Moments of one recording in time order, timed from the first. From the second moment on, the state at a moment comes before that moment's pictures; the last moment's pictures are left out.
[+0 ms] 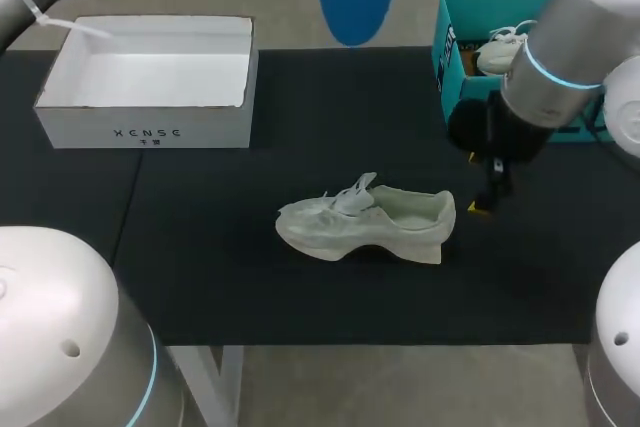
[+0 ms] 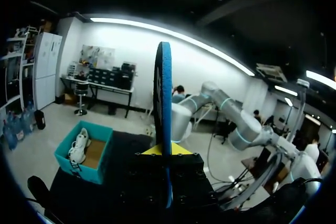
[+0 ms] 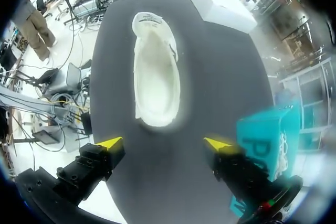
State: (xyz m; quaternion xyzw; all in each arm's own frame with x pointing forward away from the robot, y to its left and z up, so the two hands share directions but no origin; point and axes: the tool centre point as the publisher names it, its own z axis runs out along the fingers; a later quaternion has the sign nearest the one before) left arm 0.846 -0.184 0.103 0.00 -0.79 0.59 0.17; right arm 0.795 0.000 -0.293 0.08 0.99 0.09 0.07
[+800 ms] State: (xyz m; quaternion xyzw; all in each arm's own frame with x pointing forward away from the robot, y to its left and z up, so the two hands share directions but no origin) left arm 0.847 -0.184 0.104 0.00 -0.79 0.59 0.18; right arm 0.836 0.076 -0.331 0.06 0.99 0.09 0.05
